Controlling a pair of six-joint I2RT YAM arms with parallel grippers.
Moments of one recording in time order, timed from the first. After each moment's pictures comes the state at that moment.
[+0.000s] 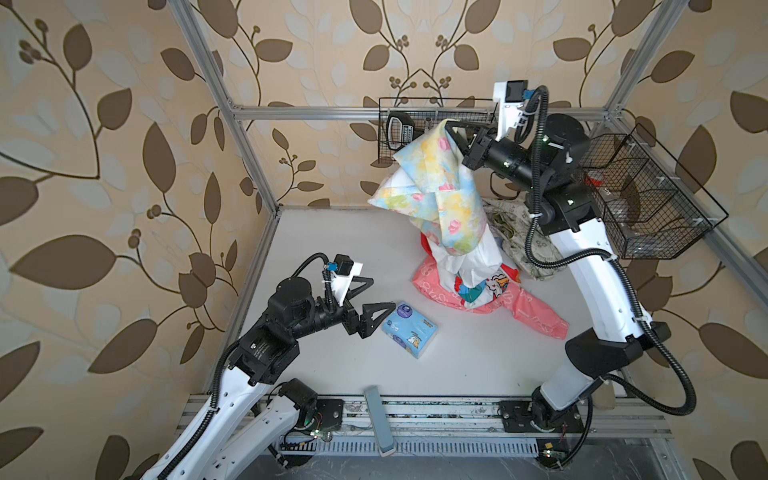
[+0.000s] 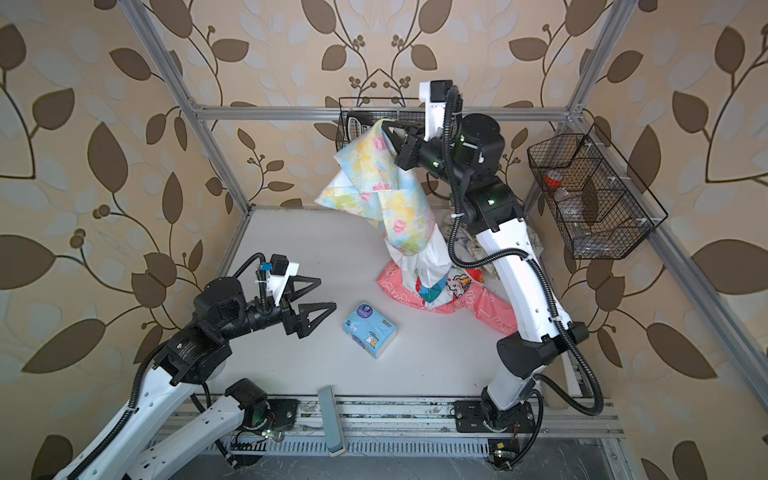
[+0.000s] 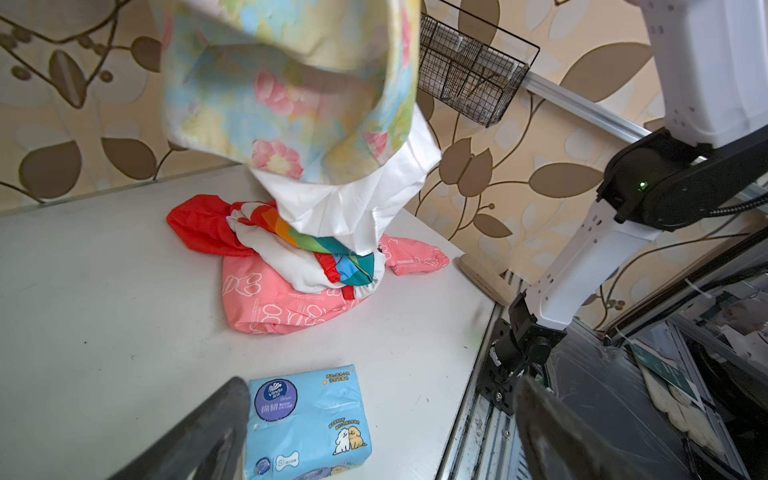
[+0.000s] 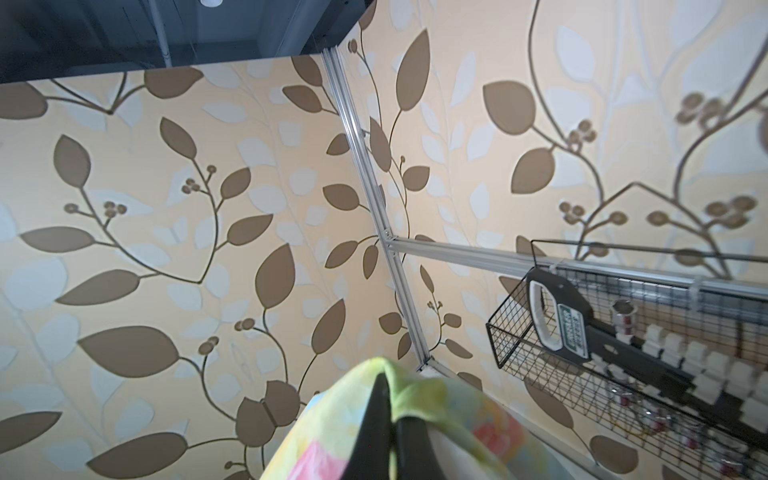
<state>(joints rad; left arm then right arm) -0.50 0.63 0.83 -0.42 0.53 -0.24 0.44 1.73 2.23 -0.33 -0.39 0.38</state>
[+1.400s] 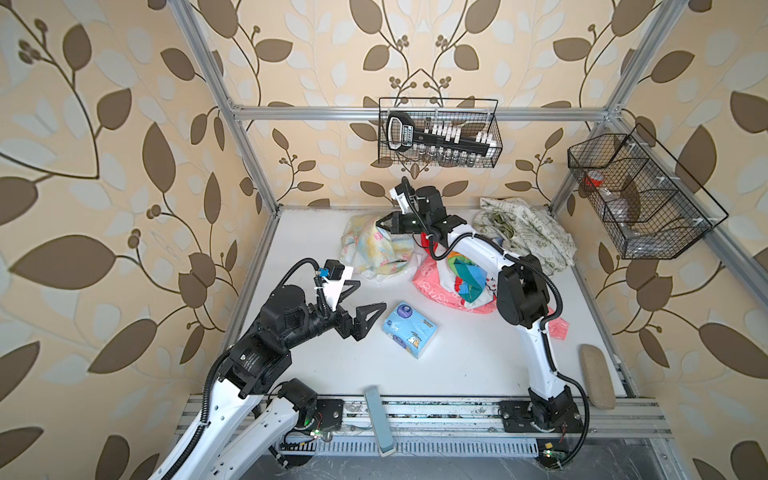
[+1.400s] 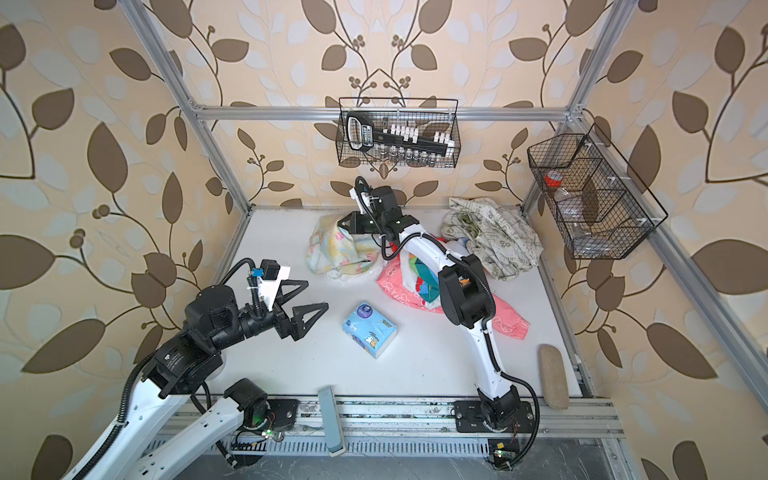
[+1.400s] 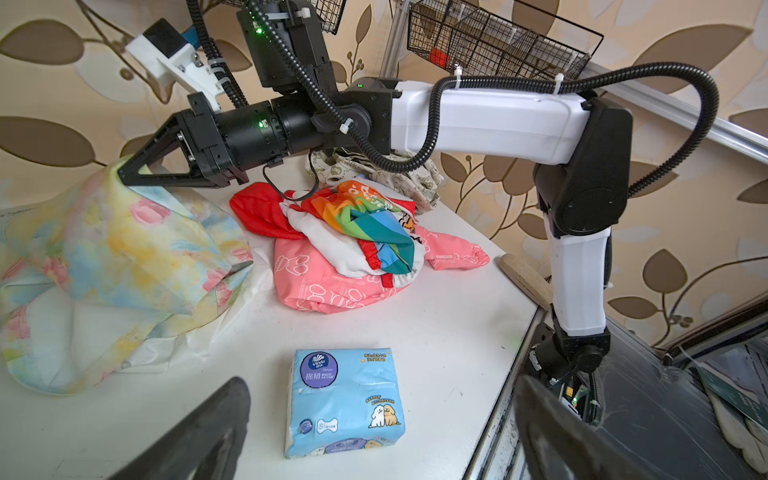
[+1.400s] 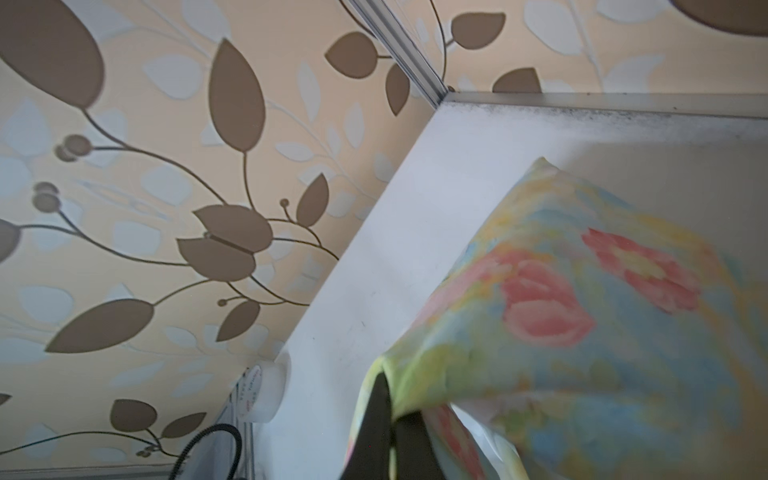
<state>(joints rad) -0.50 0.58 0.83 -0.51 0.41 -0.21 0.52 2.29 2.02 -0.20 -0.58 0.47</state>
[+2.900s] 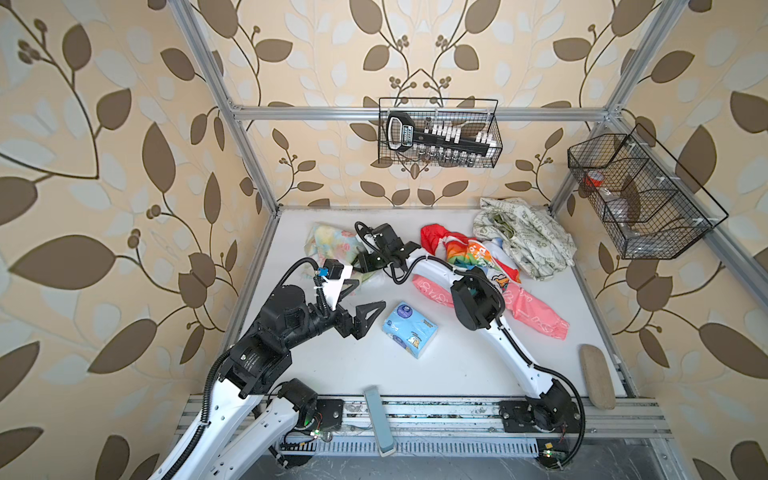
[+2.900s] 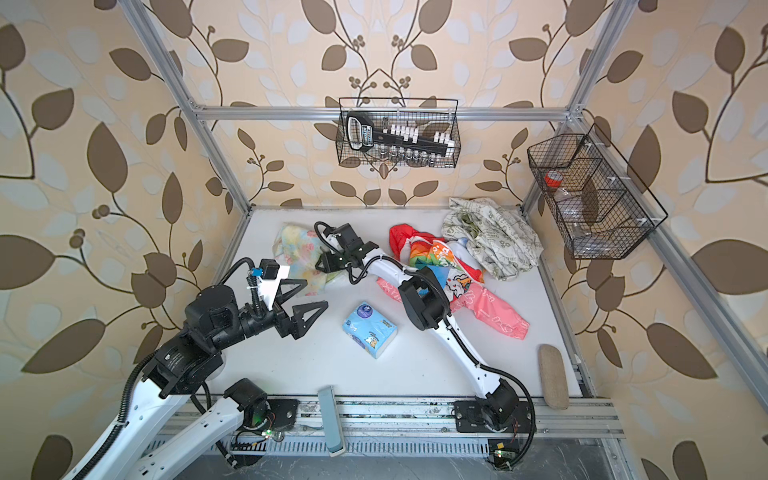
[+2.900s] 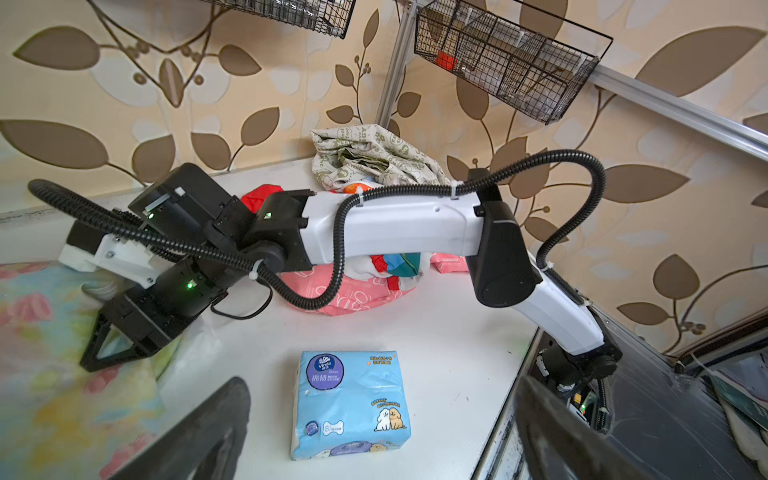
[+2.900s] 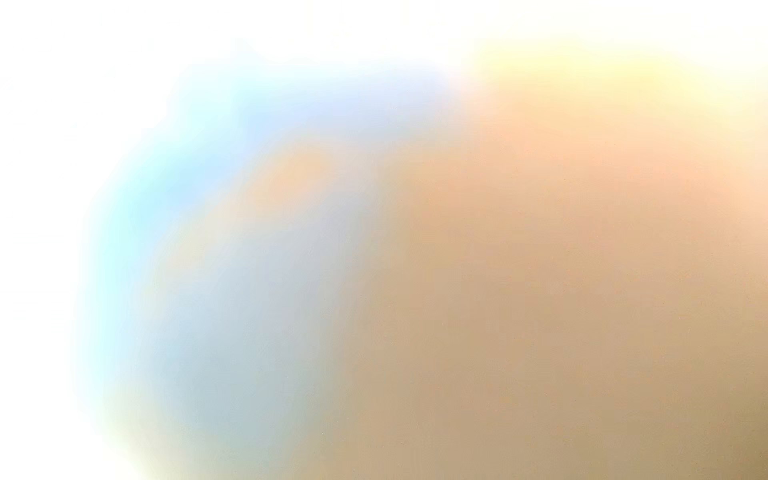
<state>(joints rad) -0.50 0.58 0.83 -0.51 0.38 -0.21 0.71 2.73 2.36 -0.32 -0.45 0.40</state>
